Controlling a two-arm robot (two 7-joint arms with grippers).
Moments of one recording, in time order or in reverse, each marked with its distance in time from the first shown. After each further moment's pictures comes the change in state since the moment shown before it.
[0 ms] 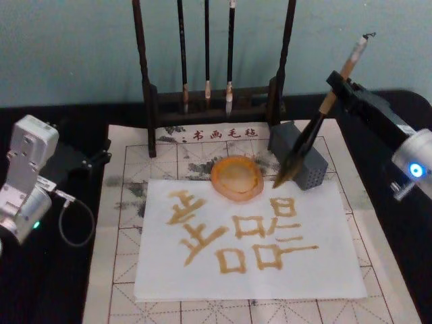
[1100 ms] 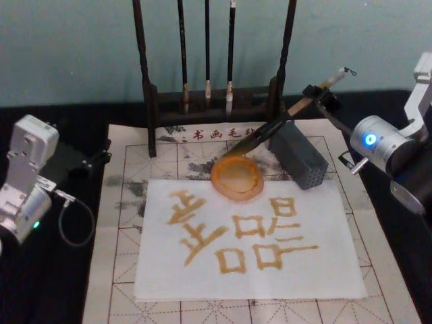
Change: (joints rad) left arm 0.000 0.000 0.000 0.000 0.000 0.000 0.000; right arm 0.268 -0.173 -0.026 0.363 0.283 0.188 -0.297
